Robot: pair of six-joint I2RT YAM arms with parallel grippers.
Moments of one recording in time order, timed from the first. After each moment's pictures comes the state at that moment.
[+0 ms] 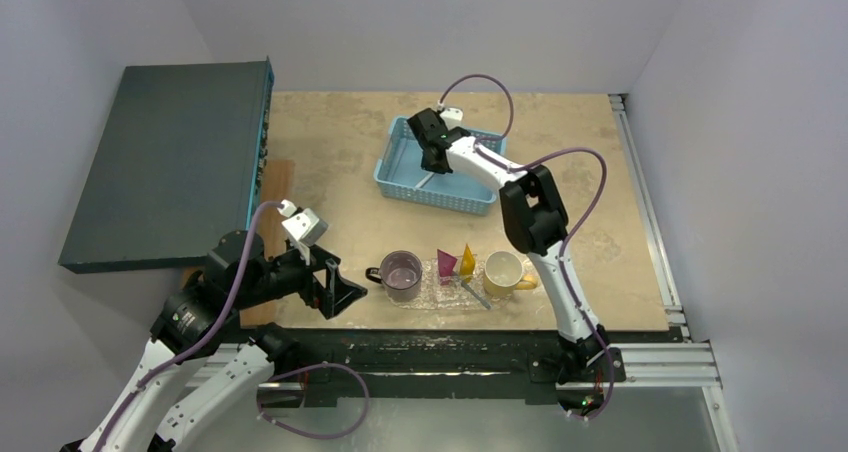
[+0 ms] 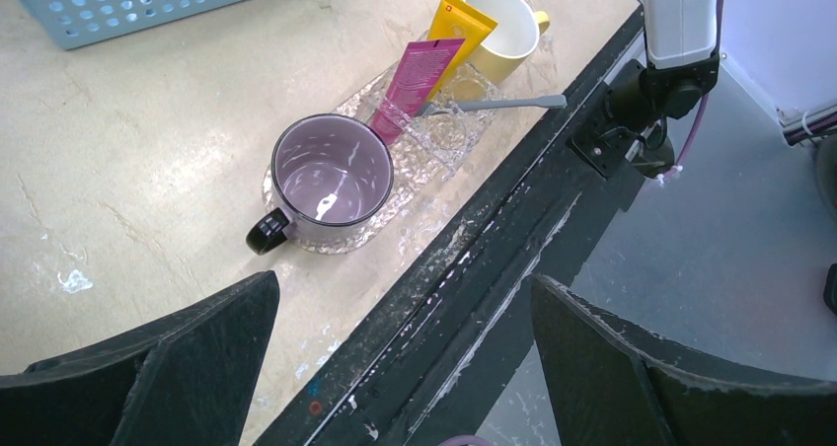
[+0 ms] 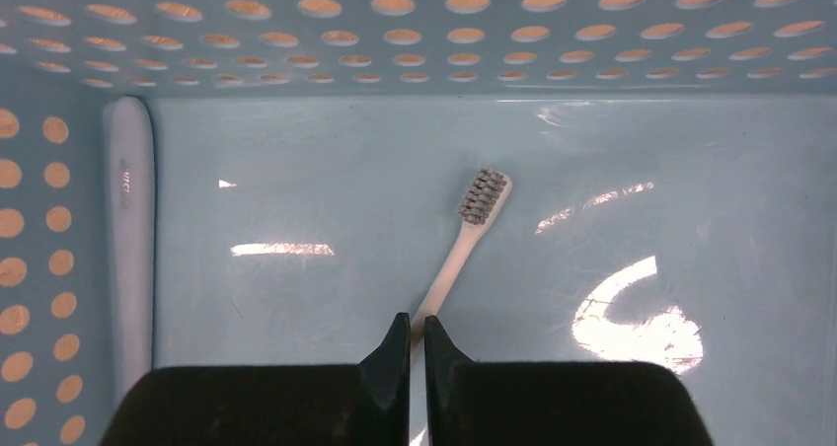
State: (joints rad) left arm -0.61 0.47 0.88 -0.84 0.36 -0.22; right arm 0.61 2.42 2.06 -0.63 0.47 0.72
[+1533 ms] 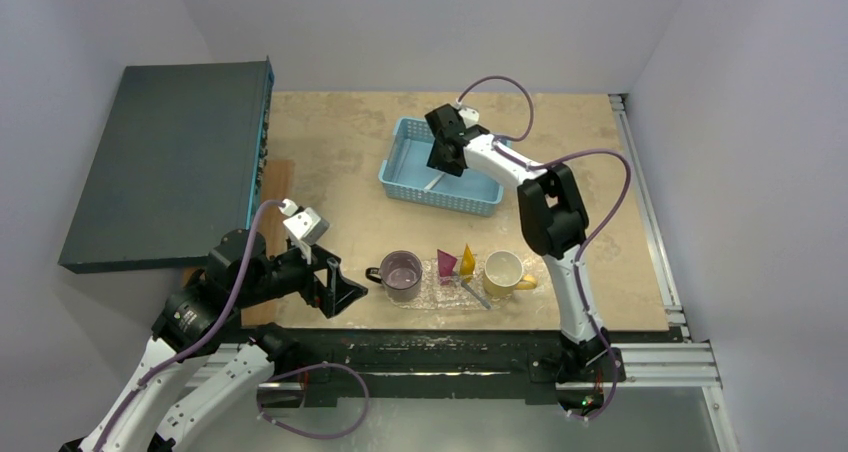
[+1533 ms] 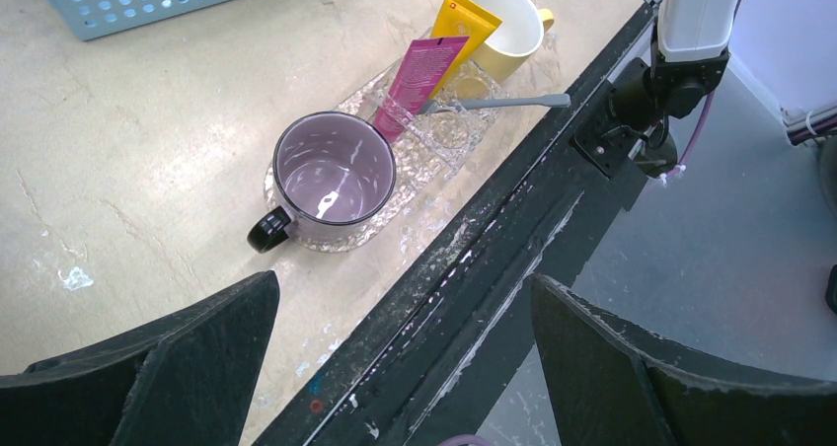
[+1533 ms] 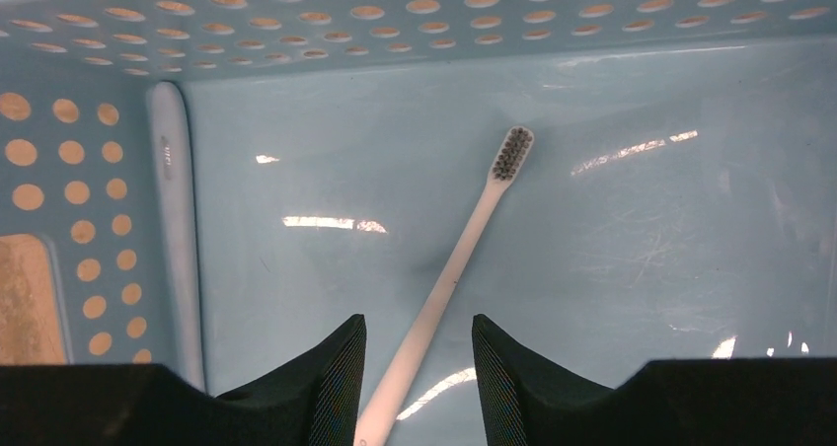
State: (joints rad) left arm -0.61 0.48 0.88 -0.84 0.36 -0.22; right arm 0.55 2.27 1.87 -0.57 0.31 0.79
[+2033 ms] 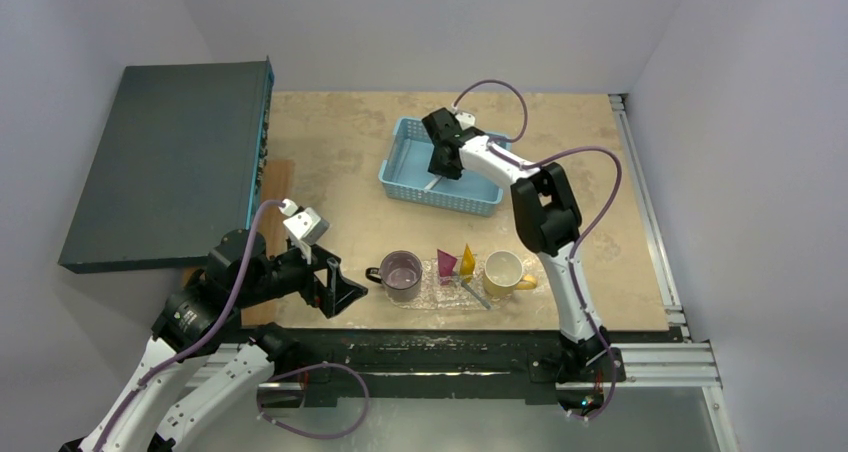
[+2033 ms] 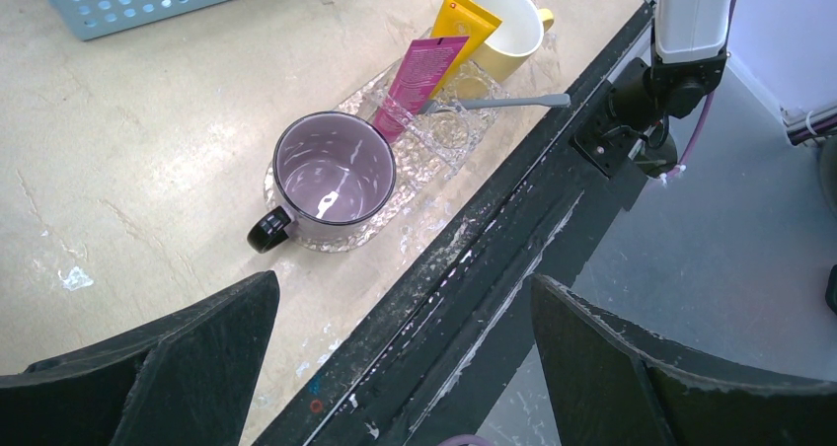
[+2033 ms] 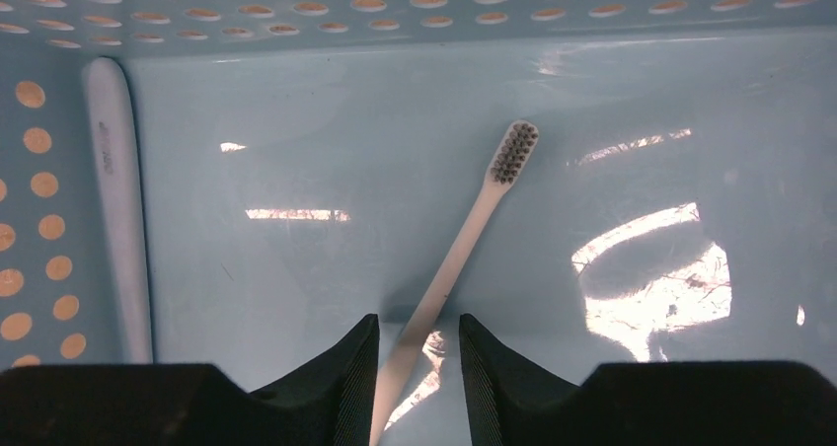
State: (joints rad) left arm -0.61 0.48 0.88 -0.84 0.36 -0.22; right arm 0.55 2.32 1.90 -0.59 0.32 0.76
